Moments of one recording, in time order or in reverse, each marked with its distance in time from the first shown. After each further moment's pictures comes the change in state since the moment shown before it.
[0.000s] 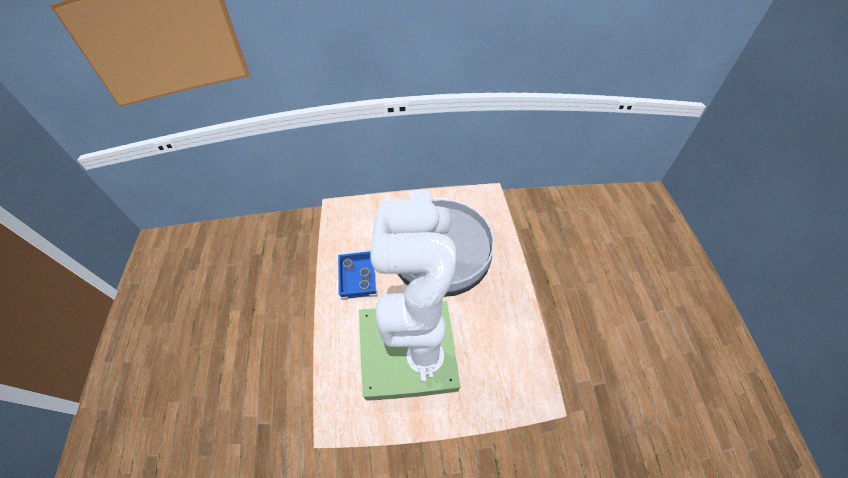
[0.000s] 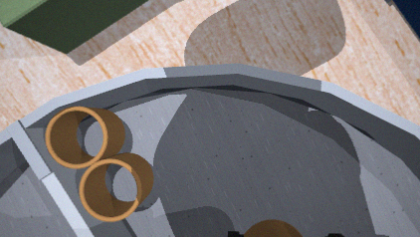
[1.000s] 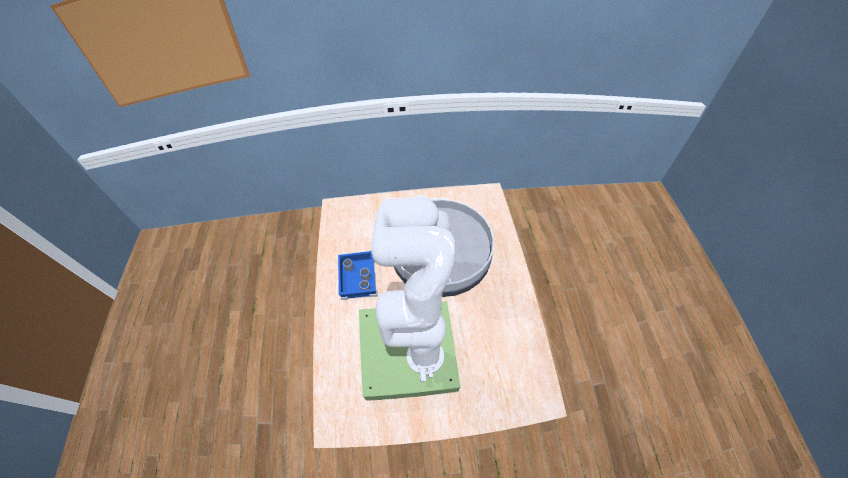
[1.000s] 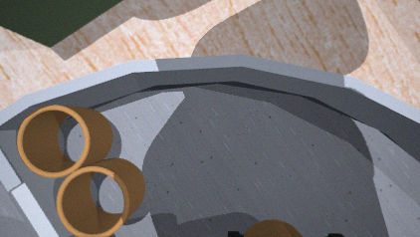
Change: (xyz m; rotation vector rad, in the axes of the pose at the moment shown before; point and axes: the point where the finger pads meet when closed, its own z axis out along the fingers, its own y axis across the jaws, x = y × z) arm 0.000 0.000 0.028 0.000 0.000 0.000
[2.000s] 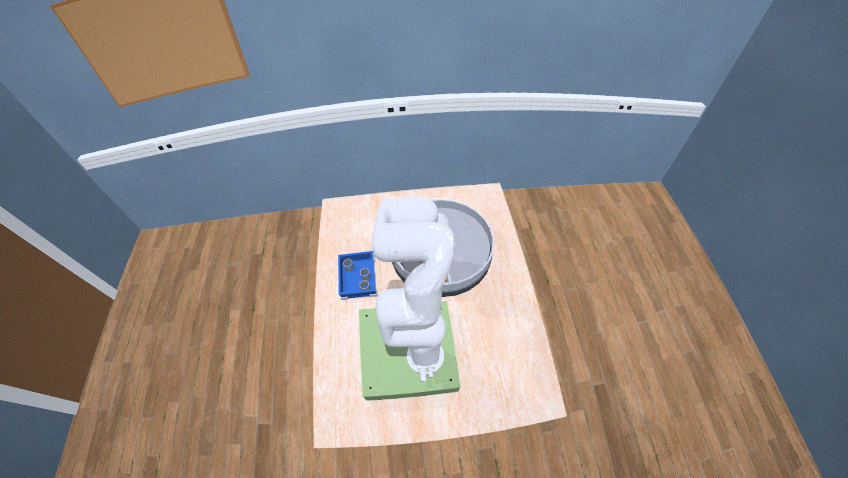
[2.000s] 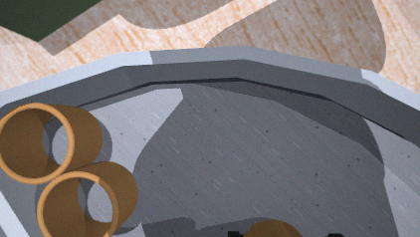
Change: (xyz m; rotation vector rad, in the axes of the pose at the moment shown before) arm 0.000 0.000 0.018 0.000 0.000 0.000
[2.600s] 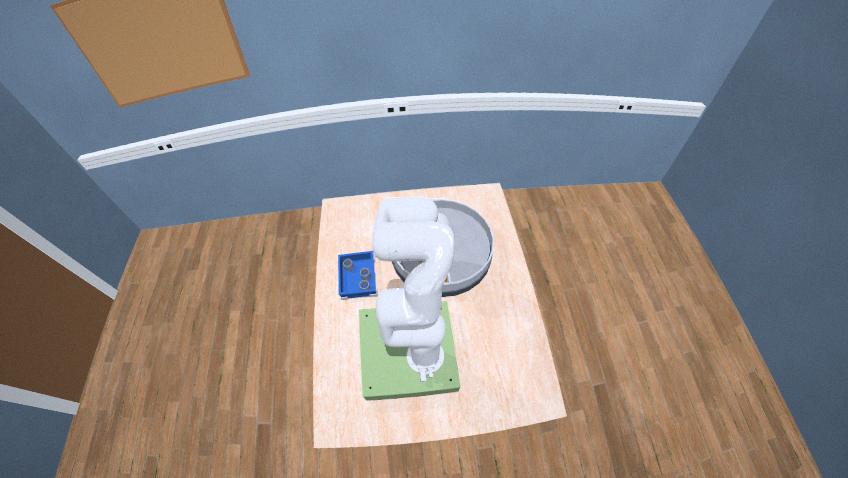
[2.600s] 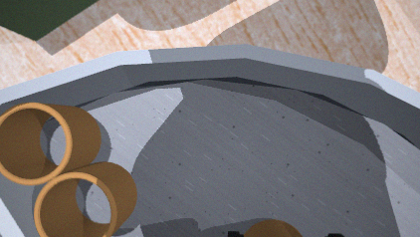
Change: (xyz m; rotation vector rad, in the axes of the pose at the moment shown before) arm 0.000 0.000 0.002 0.000 0.000 0.000
